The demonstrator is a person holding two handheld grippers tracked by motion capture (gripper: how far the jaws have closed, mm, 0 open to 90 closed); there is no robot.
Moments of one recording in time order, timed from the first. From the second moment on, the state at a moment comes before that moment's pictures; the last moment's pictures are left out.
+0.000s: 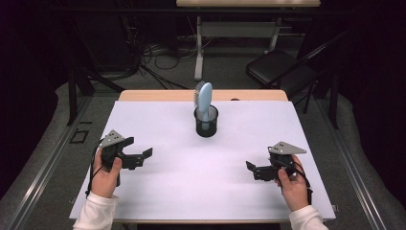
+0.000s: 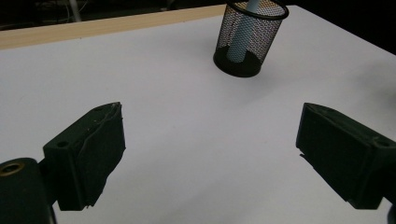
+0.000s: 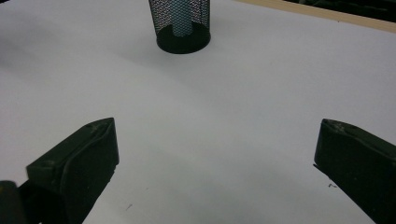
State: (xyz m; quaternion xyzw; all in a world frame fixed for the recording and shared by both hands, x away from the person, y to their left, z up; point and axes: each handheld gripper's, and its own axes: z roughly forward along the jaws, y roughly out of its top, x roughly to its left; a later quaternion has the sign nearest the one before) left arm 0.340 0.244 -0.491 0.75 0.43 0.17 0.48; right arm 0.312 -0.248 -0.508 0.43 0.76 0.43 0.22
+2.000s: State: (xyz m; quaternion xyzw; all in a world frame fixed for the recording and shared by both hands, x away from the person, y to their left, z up) left arm 0.342 0.236 -0.517 0.76 0.42 0.17 0.47; right arm 0.318 -0.259 -0.534 0.46 0.74 0.43 0.22
